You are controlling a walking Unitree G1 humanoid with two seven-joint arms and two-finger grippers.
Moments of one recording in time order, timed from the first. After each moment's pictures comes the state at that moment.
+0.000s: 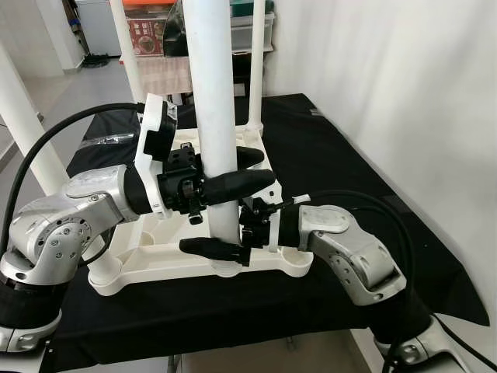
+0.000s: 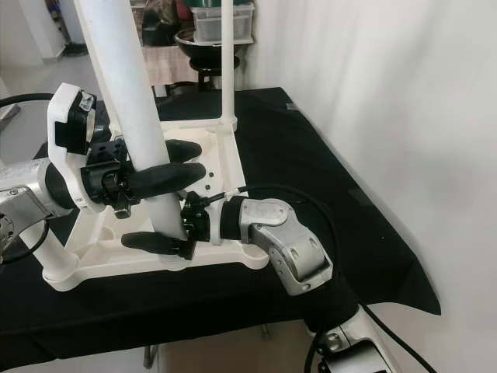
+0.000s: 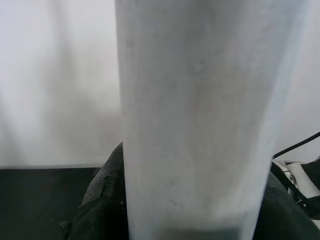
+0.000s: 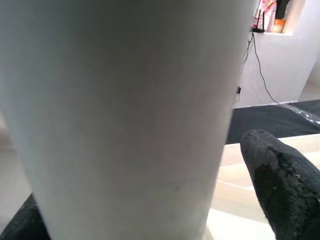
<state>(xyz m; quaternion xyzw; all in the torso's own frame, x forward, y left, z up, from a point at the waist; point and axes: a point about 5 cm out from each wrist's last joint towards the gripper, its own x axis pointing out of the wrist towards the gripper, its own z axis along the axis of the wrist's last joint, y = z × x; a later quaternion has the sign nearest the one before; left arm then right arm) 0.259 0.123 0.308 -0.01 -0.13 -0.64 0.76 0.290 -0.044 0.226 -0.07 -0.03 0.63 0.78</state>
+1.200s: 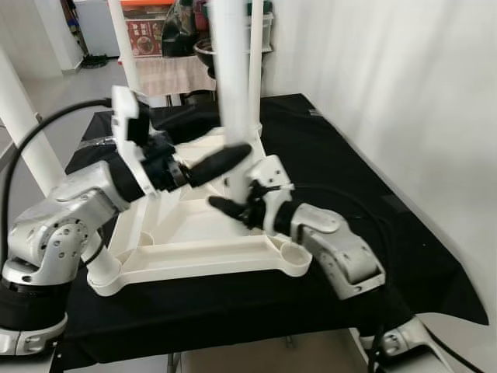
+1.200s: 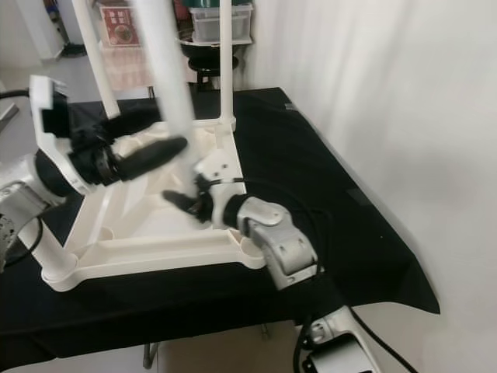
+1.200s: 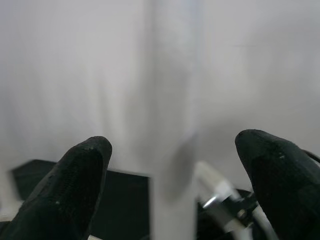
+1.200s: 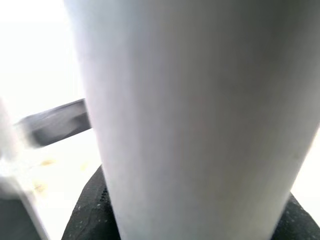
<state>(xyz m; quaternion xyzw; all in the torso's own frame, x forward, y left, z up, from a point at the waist) 0.287 0.163 0.312 -0.03 -0.20 -0.45 0.87 0.341 -0.073 0.207 -0.03 -0.02 0.38 0.92</state>
